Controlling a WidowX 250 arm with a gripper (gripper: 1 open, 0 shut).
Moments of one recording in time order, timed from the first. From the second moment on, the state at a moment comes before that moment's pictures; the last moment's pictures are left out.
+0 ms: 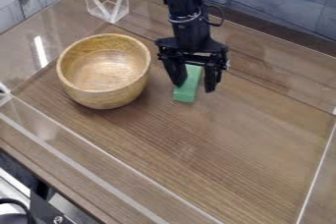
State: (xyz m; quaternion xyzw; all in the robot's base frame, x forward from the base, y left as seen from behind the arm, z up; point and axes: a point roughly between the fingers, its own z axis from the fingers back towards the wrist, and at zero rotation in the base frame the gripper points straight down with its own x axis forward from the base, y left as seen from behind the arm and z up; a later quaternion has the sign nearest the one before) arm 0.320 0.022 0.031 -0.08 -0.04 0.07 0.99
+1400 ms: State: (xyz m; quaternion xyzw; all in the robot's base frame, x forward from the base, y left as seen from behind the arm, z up) arm 0.307 0.030 0.011 -0.04 -0.01 0.03 1.00
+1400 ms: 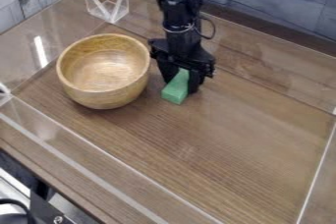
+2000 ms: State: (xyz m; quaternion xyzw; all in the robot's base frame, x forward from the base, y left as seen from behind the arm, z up) arm 0.289 0.013 0.020 -0.09 0.02 0.04 1.00
